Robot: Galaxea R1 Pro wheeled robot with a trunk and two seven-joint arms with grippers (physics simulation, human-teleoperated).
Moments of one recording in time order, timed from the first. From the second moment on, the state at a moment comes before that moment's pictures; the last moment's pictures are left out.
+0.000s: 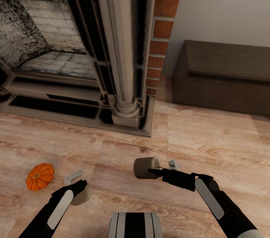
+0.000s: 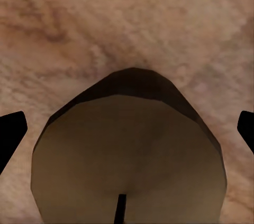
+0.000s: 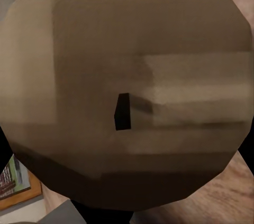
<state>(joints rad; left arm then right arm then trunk) -0.38 0.14 -0.11 -0.98 0.74 0.40 0.48 -0.43 -0.21 0.26 -1.13 -0.77 0.71 0.53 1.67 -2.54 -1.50</state>
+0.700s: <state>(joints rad) -0.38 0.13 -0.11 -0.98 0.74 0.41 0.48 -0.43 -0.21 0.26 -1.13 -0.77 0.71 0.53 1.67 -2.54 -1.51</state>
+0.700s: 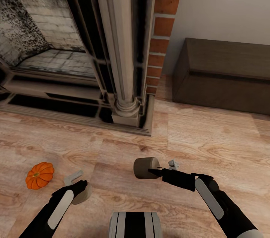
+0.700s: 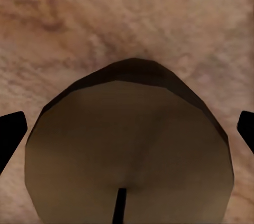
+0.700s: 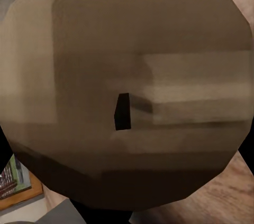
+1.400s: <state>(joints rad) -0.38 0.13 -0.11 -0.98 0.75 0.41 0.47 -0.43 -0.21 0.26 -1.13 -0.77 0.71 0.53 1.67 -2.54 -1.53</state>
